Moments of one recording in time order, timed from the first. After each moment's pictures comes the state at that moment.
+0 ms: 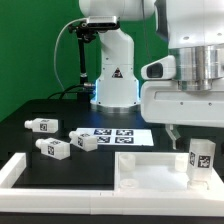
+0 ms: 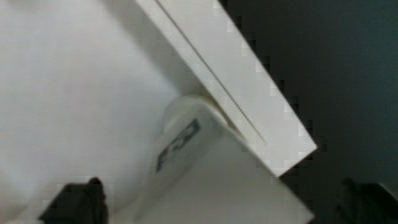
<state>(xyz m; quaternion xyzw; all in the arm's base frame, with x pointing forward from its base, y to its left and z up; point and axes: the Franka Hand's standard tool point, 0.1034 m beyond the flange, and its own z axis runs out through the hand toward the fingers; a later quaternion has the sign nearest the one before) 0.636 0.114 0.087 -0.96 0.28 -0.03 0.06</state>
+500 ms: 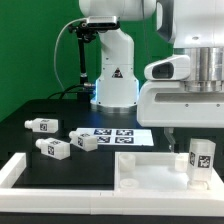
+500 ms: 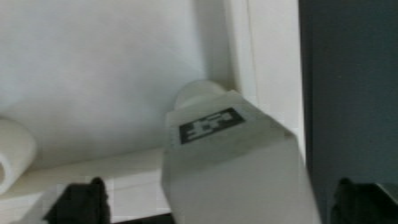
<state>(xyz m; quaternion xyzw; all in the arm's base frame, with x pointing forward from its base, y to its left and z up) 0.638 0.112 0.085 -0.99 0.11 -0.04 0.02</state>
